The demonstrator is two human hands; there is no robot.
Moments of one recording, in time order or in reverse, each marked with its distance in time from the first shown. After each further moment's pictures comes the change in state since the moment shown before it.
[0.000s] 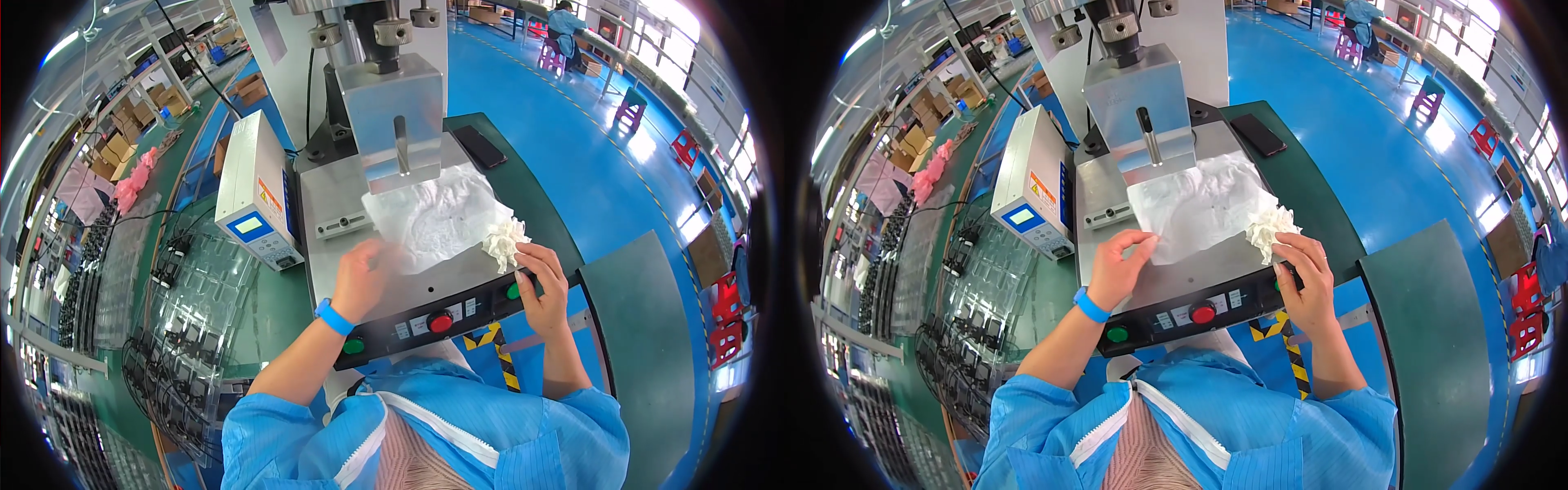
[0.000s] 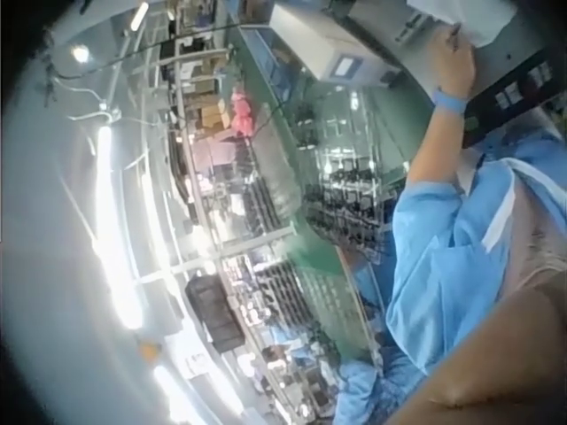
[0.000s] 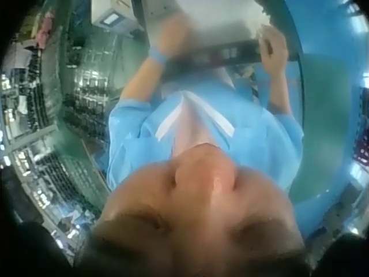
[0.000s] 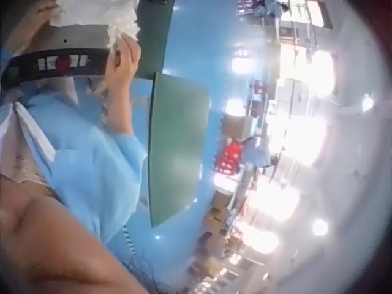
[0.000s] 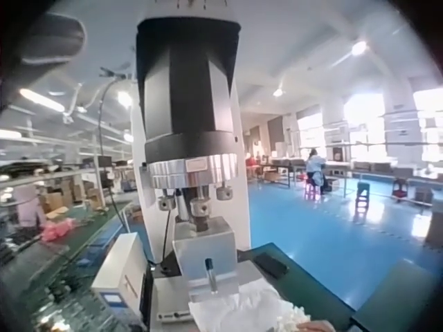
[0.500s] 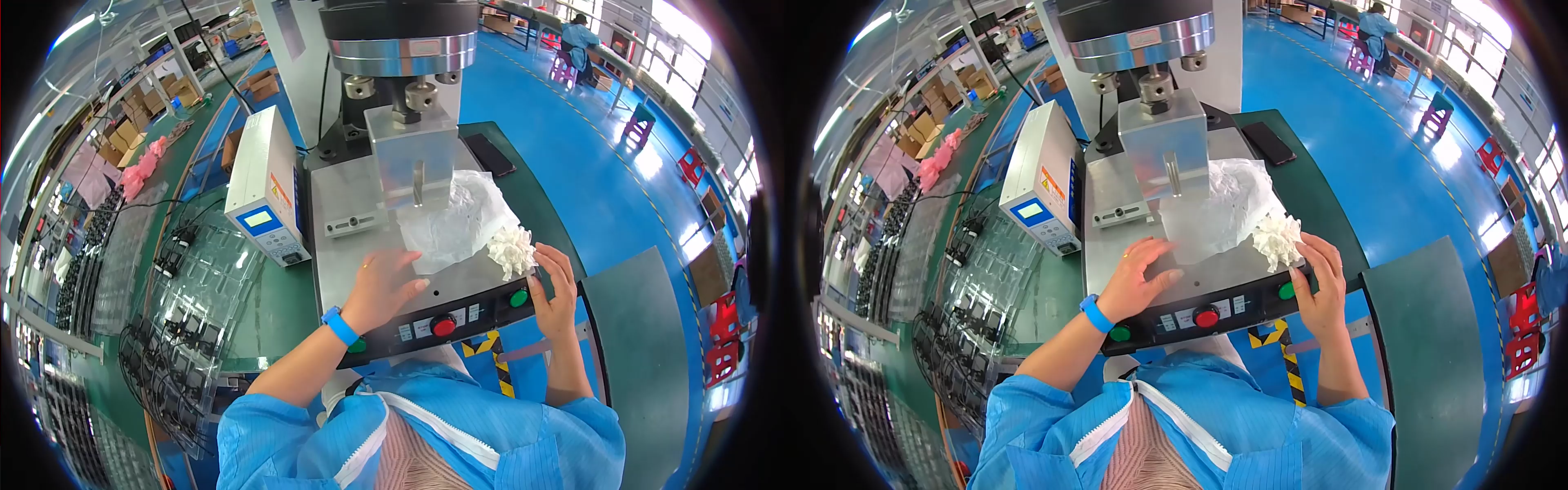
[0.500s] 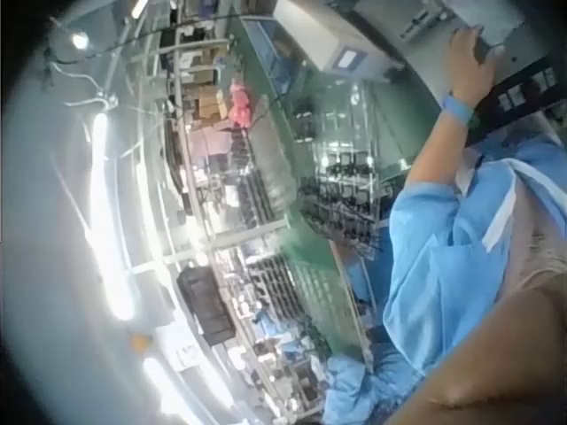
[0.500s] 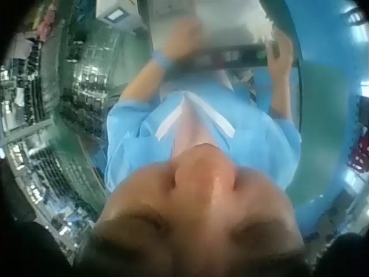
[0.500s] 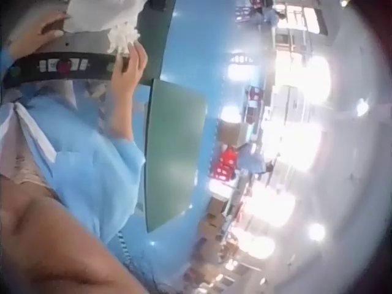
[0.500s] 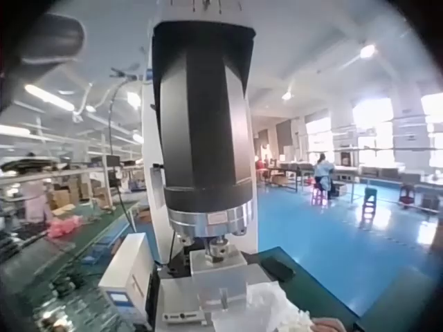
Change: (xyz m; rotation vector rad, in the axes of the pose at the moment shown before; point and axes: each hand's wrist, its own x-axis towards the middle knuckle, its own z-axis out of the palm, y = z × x) left_hand -0.011 -0.012 0.006 0.322 -0.205 0.203; right_hand -0.002 0.012 -0.010 -0.092 0.004 0.073
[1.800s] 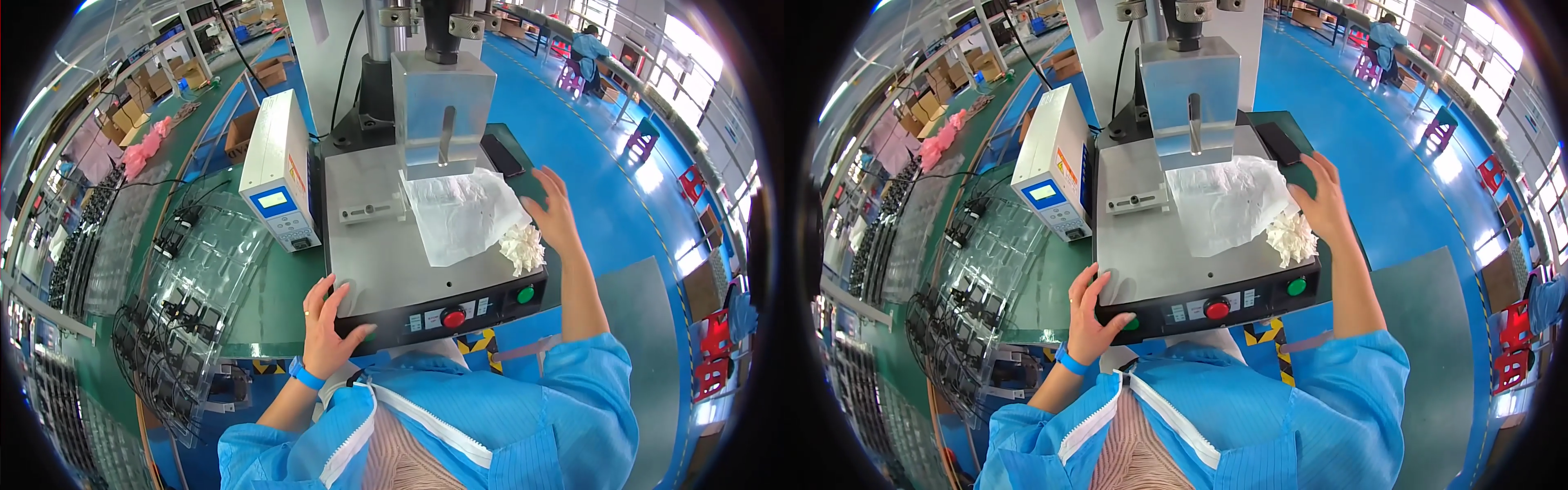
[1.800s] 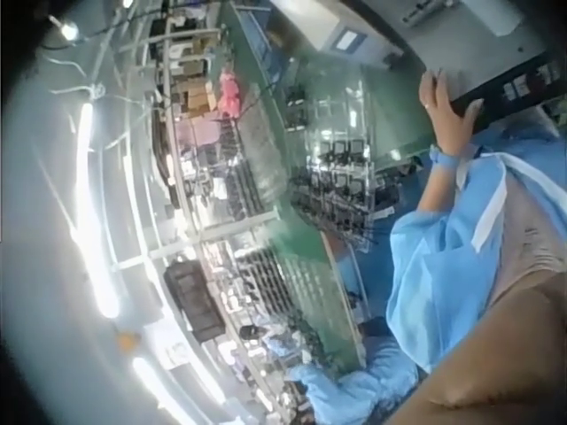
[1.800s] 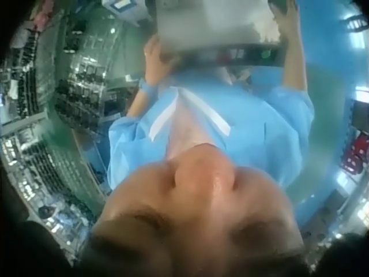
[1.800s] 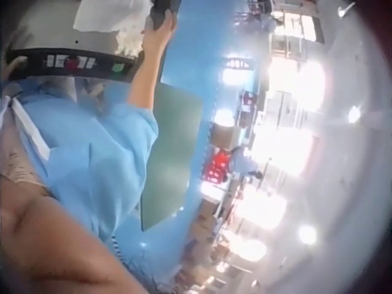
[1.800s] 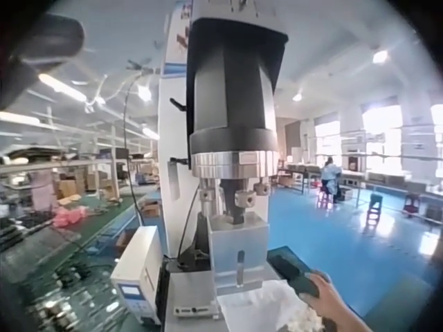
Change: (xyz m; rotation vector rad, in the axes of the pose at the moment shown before) left_hand -0.118 -0.010 -0.023 0.140 0.370 -0.136; right_hand 0.109 0.062 0.033 -0.081 -0.154 0.192
